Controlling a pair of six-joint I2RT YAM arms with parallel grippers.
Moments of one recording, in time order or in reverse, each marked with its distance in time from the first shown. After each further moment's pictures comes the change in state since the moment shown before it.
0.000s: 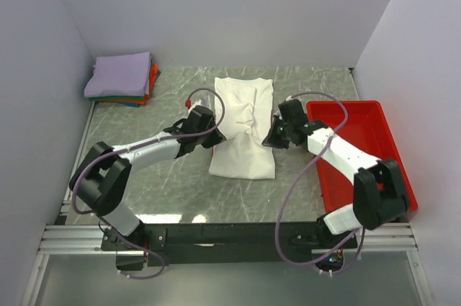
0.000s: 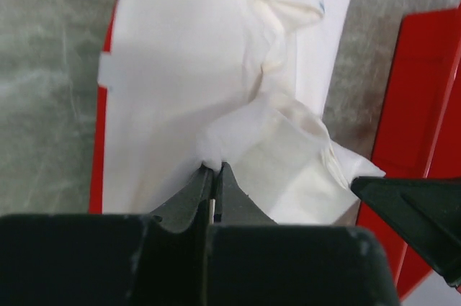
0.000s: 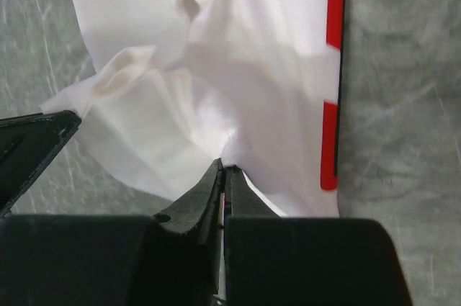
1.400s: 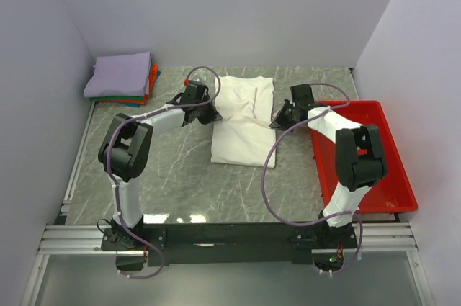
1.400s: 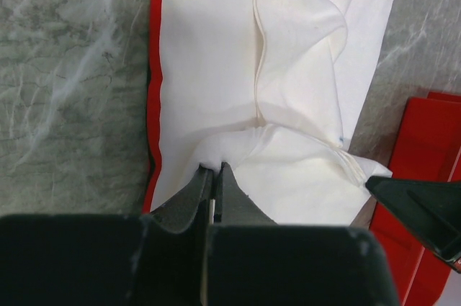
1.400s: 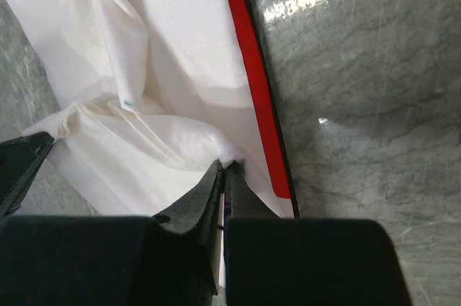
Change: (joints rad) left arm 0.230 0.396 0.386 -0.036 0.185 0.120; right arm -0.220 0.383 0.230 0.124 -0.097 0.019
